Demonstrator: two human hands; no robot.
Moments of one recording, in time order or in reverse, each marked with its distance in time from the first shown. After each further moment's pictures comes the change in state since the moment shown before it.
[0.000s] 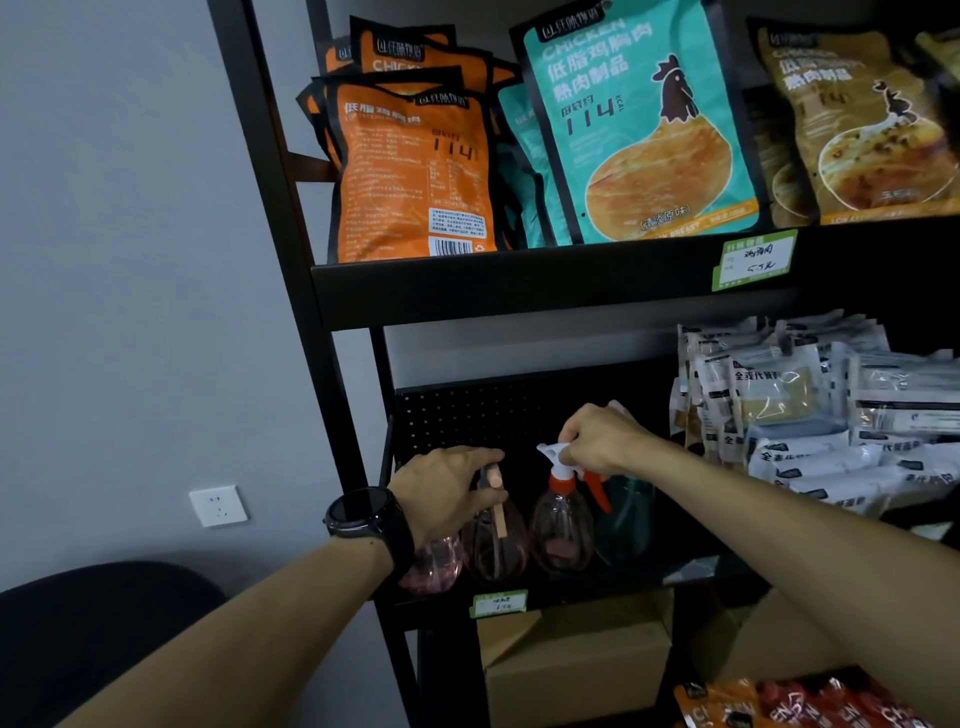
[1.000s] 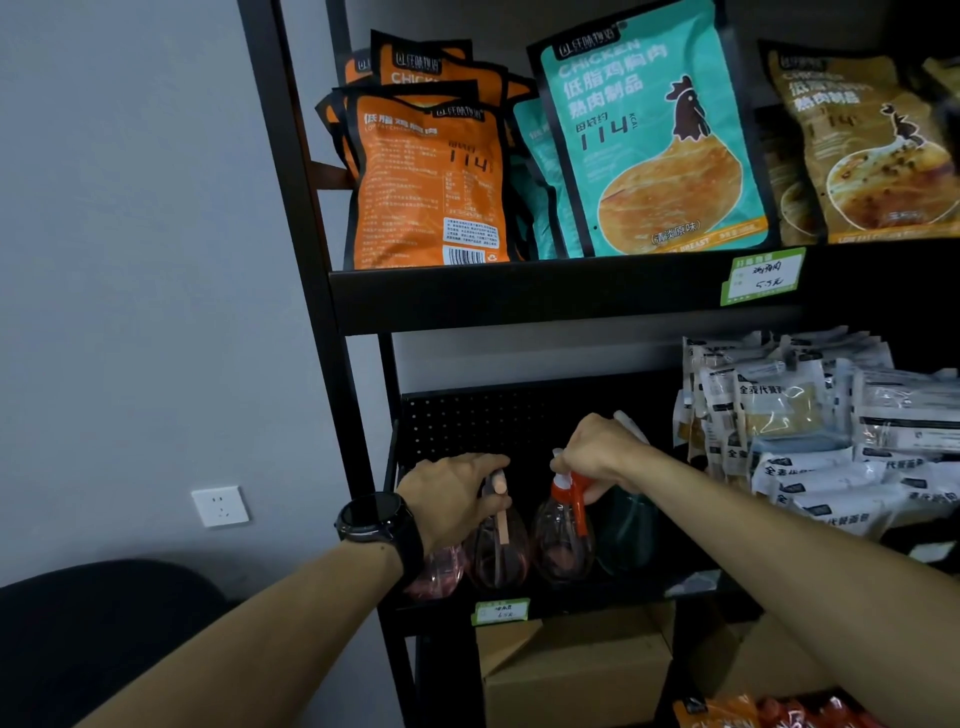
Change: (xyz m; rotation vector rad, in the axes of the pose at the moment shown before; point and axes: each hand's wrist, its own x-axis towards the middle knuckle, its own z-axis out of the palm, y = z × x) left_hand -0.002 0.004 -0.001 0.069 -0.019 -0.011; right_hand 0.001 -0.011 0.005 0.372 -0.093 0.166
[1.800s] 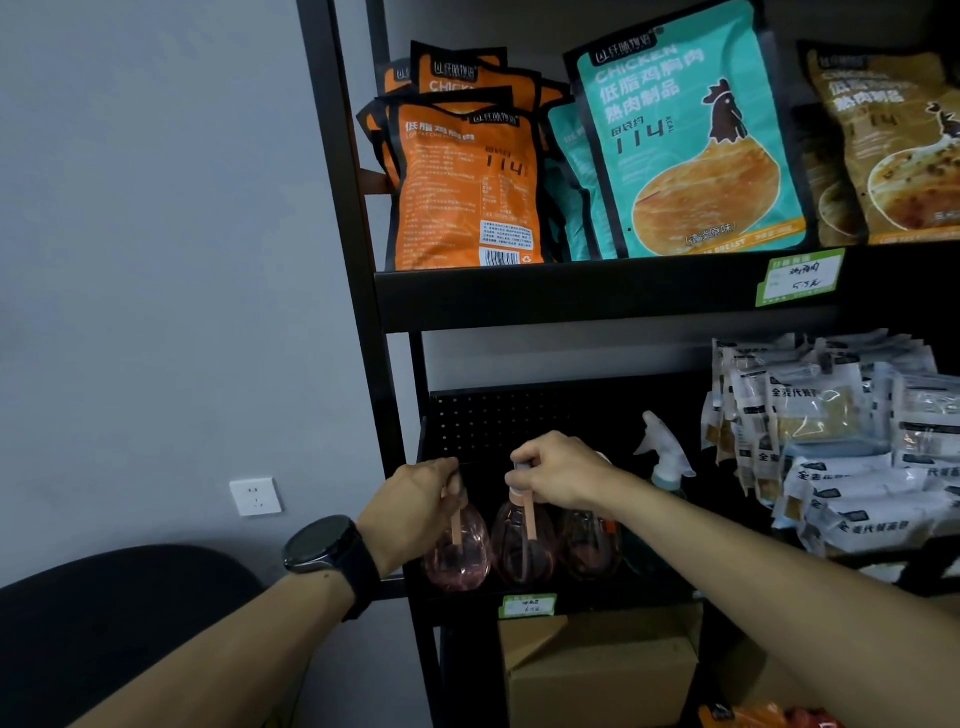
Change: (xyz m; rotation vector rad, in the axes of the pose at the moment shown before) left_hand -0.045 -0.045 -0.001 -0.204 0.183 -0.104; right_hand -0.017 -0.036 0.048 0.046 -0.011 -0.325
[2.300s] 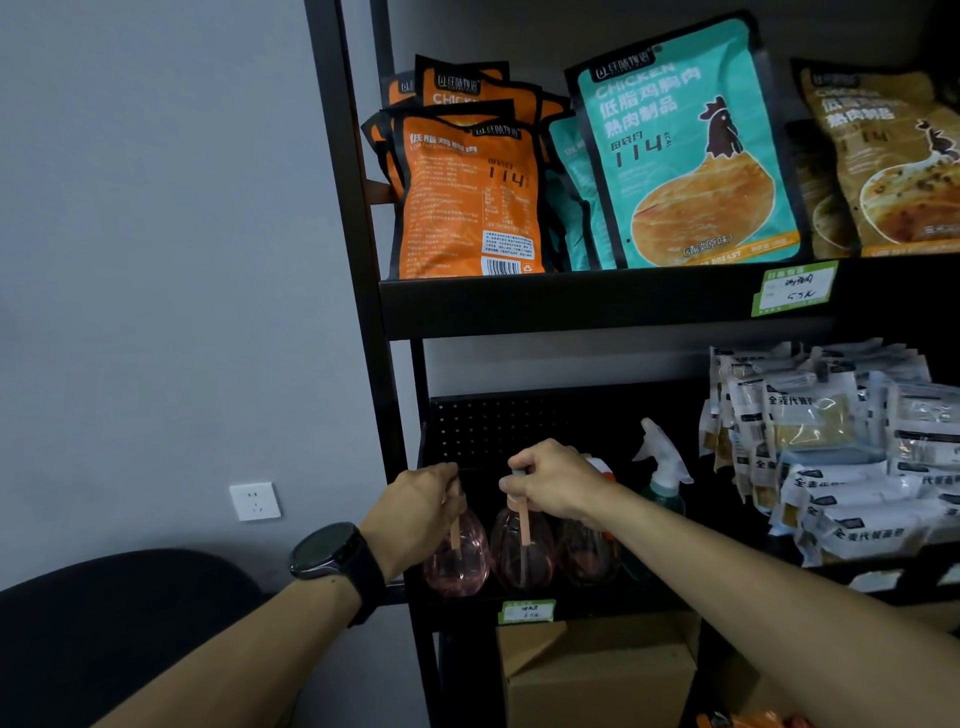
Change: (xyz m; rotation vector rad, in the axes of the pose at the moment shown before) left_hand -0.003 0.005 -0.002 -0.048 0.023 -0.063; right_hand 0.001 -0.003 0.009 0.158 -0.009 0.040
